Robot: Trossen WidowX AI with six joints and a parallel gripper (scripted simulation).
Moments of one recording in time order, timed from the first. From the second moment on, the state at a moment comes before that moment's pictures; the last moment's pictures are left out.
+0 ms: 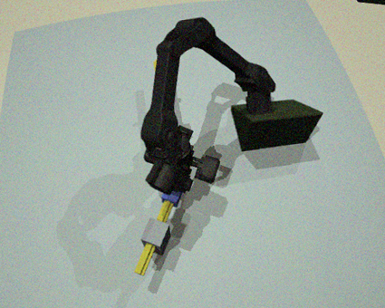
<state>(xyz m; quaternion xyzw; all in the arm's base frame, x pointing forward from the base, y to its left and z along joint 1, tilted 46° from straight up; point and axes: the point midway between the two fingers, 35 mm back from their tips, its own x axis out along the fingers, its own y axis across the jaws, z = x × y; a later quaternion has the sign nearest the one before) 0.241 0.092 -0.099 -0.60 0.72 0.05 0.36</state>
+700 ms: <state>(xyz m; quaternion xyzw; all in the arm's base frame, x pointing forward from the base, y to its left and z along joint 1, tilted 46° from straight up) 0.240 0.094 -0.098 -0.59 0.71 0.08 0.38</state>
